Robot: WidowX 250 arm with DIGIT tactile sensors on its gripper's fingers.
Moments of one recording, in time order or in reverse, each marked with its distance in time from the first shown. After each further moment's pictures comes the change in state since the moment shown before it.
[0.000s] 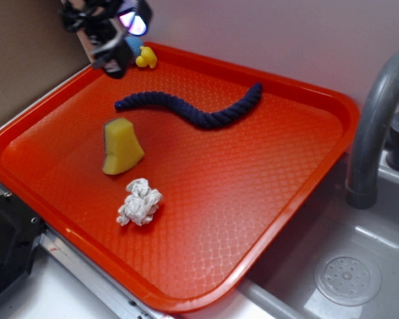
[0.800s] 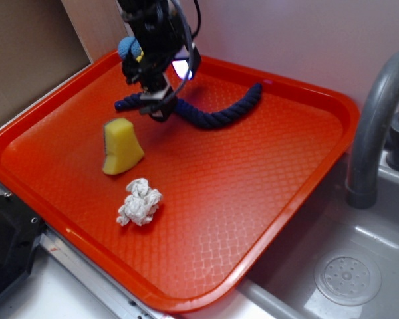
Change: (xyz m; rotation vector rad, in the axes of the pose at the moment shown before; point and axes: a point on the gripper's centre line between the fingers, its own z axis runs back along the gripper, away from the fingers) arm -0.002 0.005 -0.080 -0.054 0.101 -0.169
